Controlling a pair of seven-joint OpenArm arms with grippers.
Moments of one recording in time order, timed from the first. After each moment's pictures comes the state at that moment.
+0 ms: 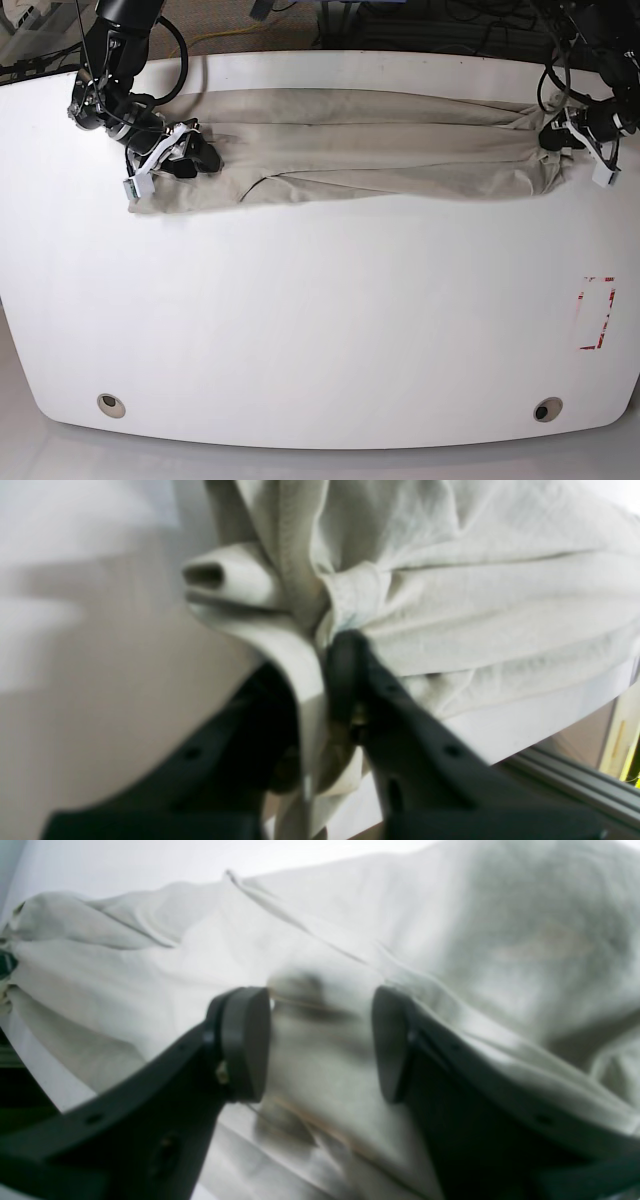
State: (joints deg) left arm 7.5 -24.2 -39.2 73.7 -52.2 -42.9 76.3; right arm -9.7 11.3 26.0 79.9 42.3 42.5 -55.9
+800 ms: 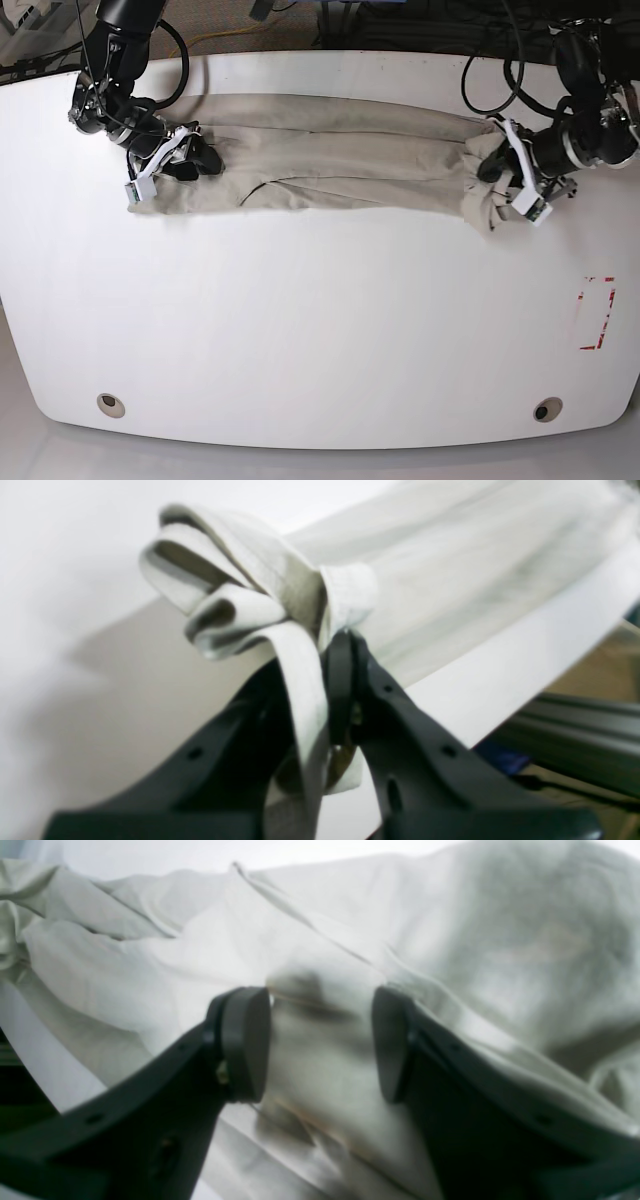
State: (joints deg) left arm 8.9 -18.8 -20.6 110.6 -51.2 -42.8 79.5; right arm -8.8 11.2 25.7 79.7 42.2 42.4 -56.8
